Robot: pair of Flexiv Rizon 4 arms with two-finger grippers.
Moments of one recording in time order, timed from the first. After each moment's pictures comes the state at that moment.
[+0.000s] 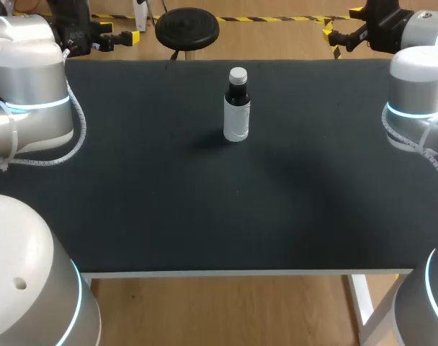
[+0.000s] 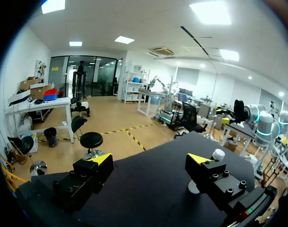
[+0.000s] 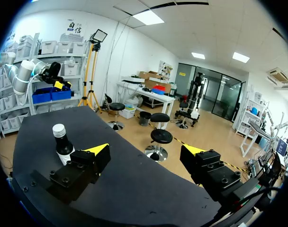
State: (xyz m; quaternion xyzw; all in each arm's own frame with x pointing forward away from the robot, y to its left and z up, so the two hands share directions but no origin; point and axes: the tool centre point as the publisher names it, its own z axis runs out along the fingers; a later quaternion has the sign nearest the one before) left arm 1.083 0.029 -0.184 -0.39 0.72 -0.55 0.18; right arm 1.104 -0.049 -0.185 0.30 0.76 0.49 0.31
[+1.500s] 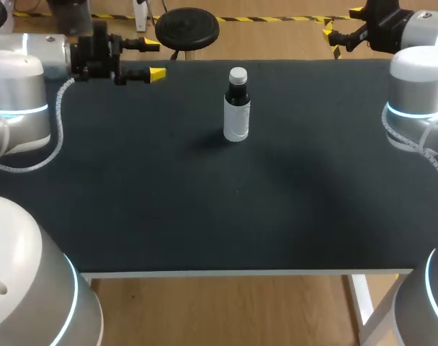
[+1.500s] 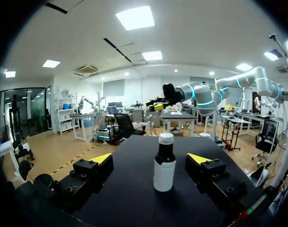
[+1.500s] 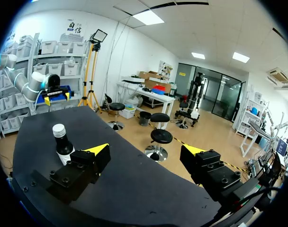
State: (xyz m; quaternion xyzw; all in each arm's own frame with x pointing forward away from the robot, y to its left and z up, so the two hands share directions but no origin) left arm 1.038 -0.058 -0.228 -0.06 0.75 -0.65 0.06; right arm 1.104 -0.049 -0.185 0.30 0.76 0.49 0.31
